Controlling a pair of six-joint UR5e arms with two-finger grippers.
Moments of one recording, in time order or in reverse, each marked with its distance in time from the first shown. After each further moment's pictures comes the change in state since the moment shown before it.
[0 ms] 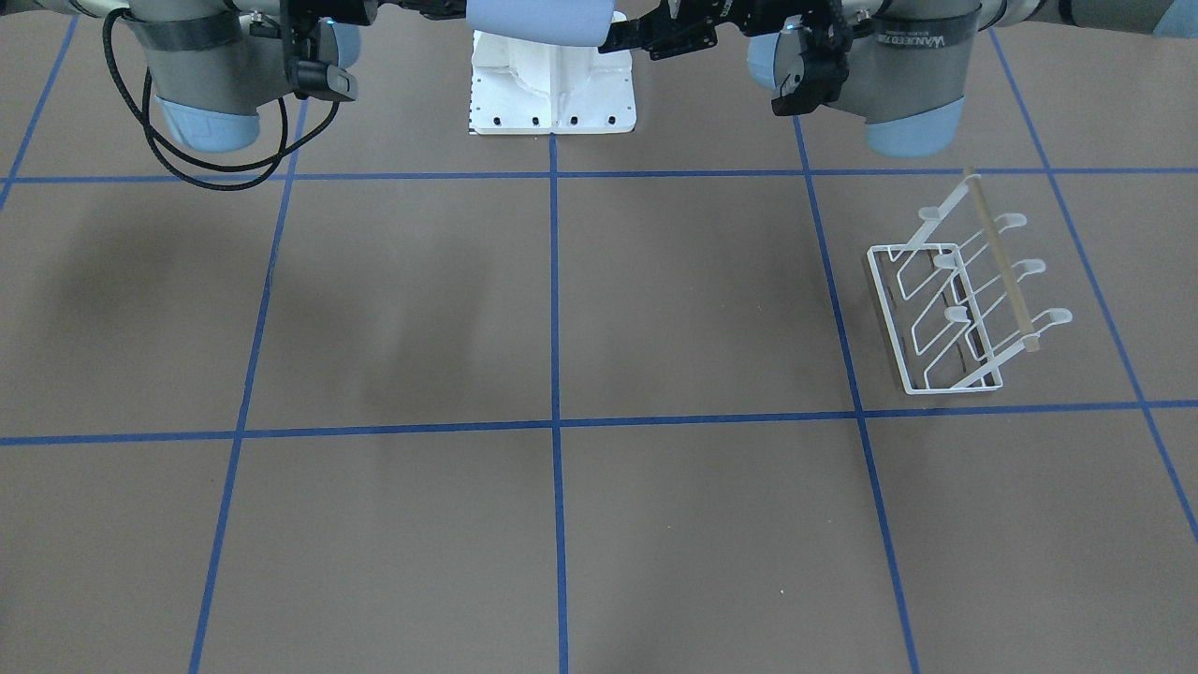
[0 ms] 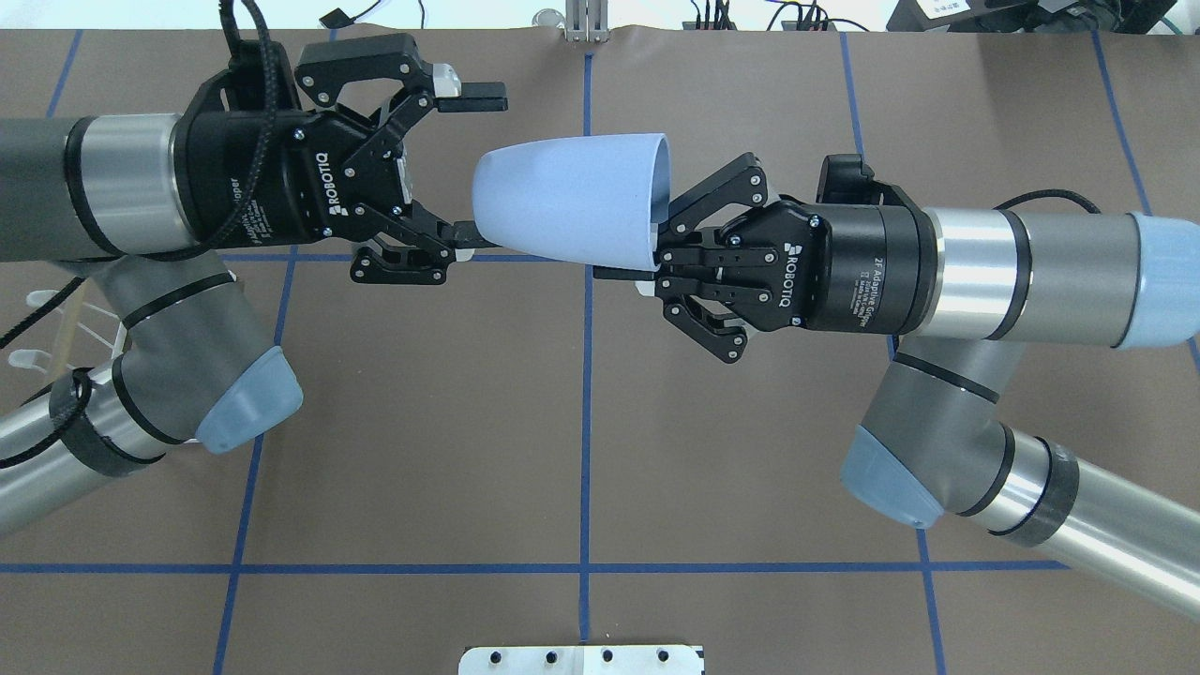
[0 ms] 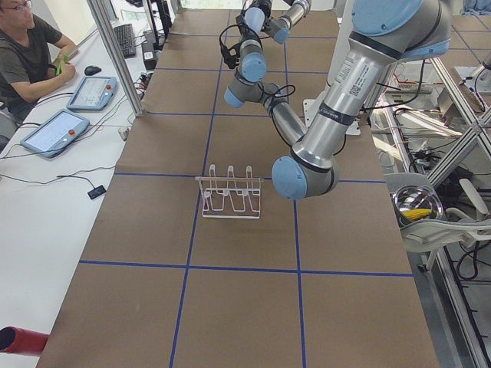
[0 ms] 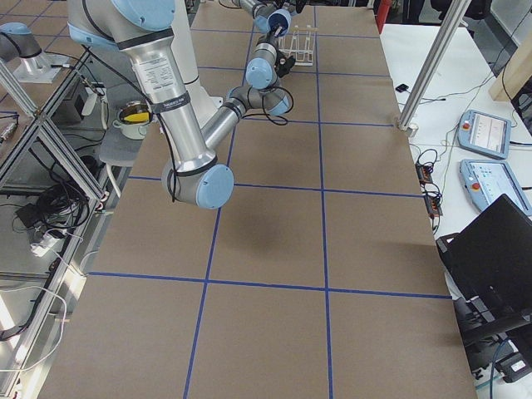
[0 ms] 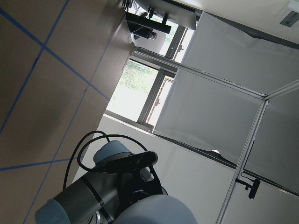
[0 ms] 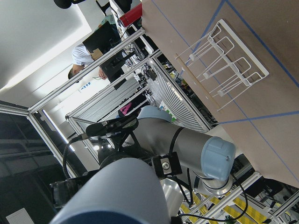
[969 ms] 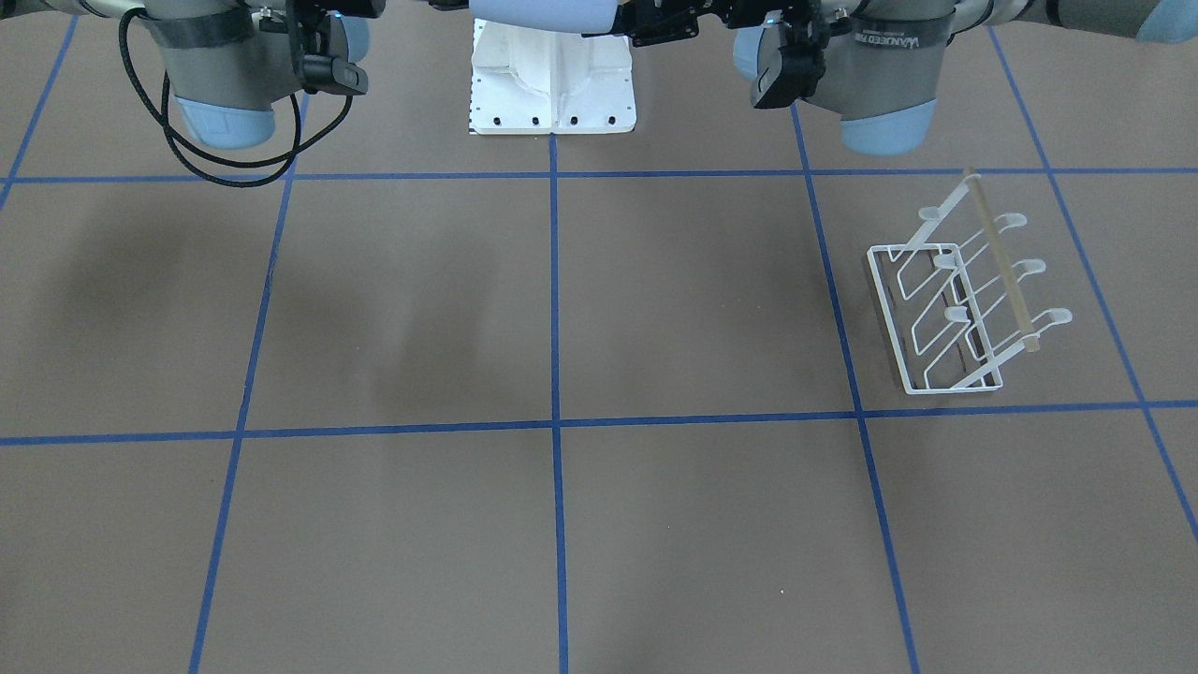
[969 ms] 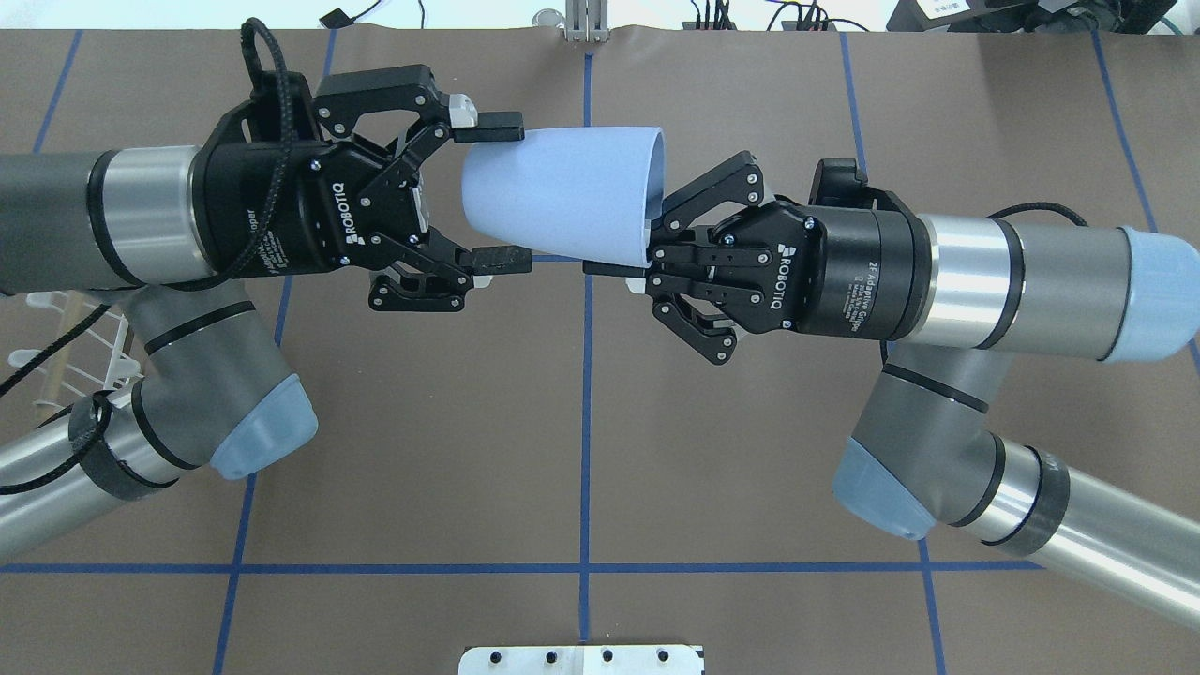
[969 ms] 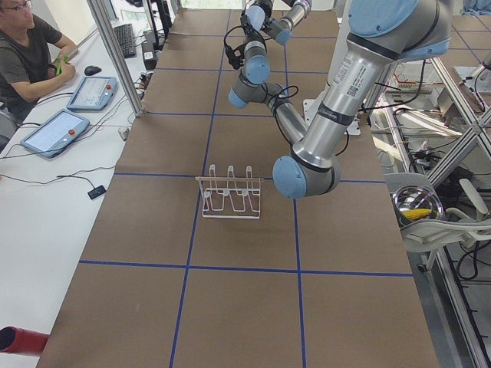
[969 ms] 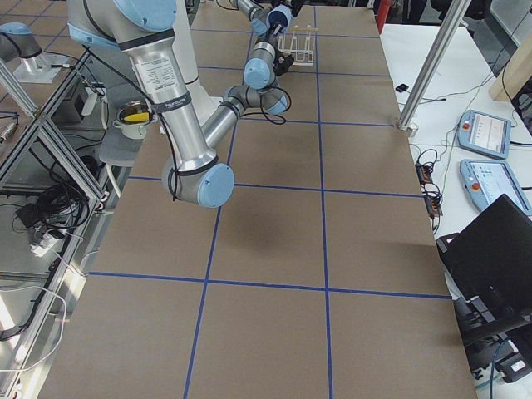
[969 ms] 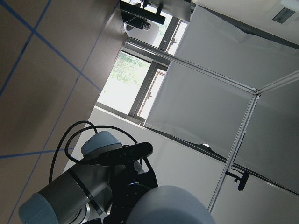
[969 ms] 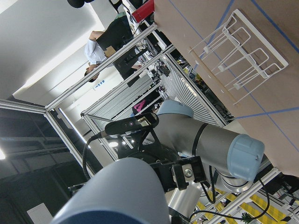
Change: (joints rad) left arm 0.044 0.000 0.000 -0.037 0.029 -0.030; right arm -0.019 0.007 0.001 0.016 -0.044 0.003
